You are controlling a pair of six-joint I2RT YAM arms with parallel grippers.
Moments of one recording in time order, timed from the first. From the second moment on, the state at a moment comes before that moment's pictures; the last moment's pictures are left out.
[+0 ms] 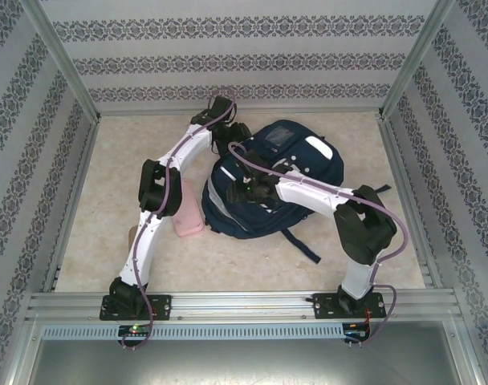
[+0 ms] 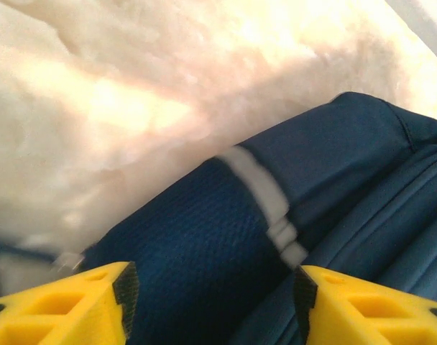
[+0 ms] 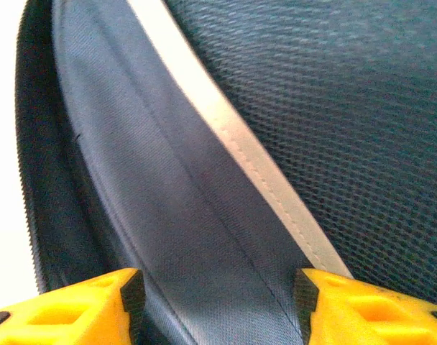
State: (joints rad) left arm -0.35 2.52 2.35 -0.76 0.26 -0.82; right arm 0.71 1.83 1.31 -0.53 -0.10 0.66
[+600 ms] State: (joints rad) left arm -0.18 1.57 1.32 -0.70 0.16 -0.74; right arm 0.79 1.93 1.55 -0.67 0.03 0.45
